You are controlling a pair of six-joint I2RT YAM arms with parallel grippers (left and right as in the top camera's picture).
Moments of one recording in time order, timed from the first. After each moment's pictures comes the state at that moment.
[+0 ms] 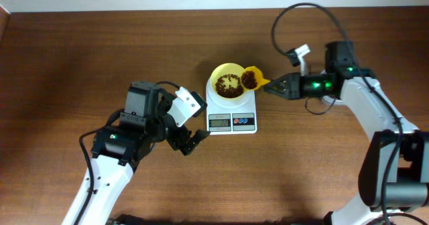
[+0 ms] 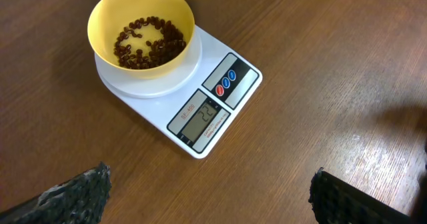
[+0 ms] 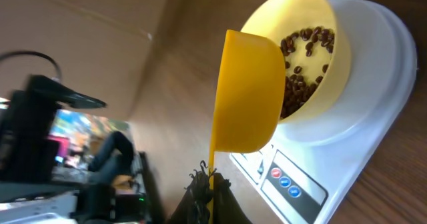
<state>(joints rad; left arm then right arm) -0.26 1.15 0.95 -0.69 0.47 0.47 0.01 1.81 1.24 -0.62 -1.12 -0.08</state>
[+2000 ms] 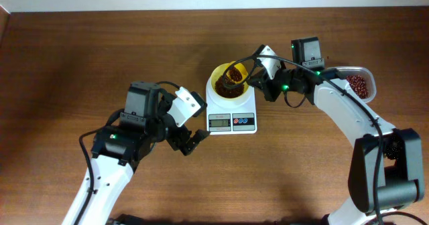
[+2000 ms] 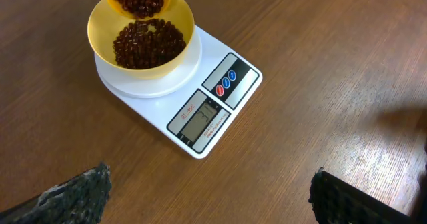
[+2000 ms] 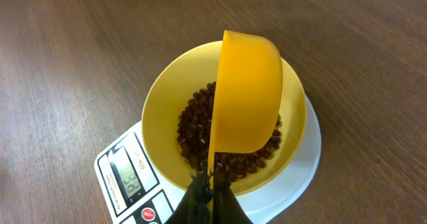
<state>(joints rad) -0.26 1.15 0.95 -0.69 0.47 0.47 0.19 1.81 1.24 -0.37 -0.72 -0.47</state>
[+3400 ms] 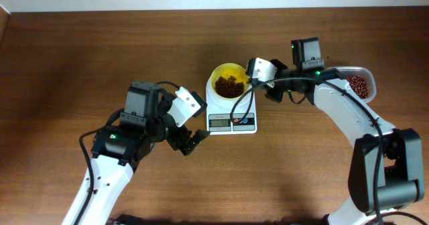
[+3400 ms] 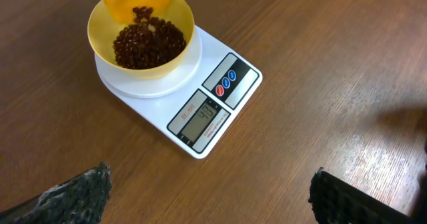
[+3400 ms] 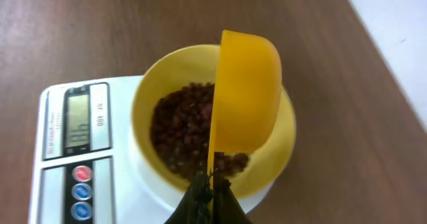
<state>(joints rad) -0.26 1.15 0.95 -0.69 0.47 0.47 0.19 1.81 1.24 -0.36 -0.72 -1.05</state>
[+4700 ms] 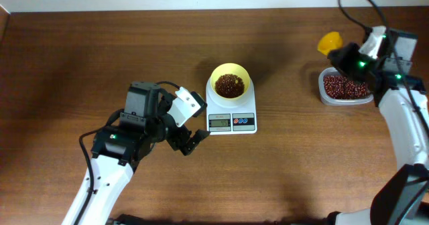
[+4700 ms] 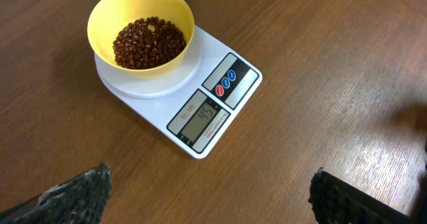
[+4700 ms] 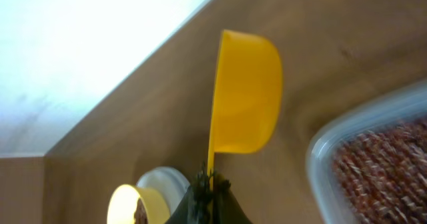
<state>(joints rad) -0.26 1.15 0.95 -0.69 0.47 0.47 -0.23 1.63 1.24 -0.38 -0.50 0.53</state>
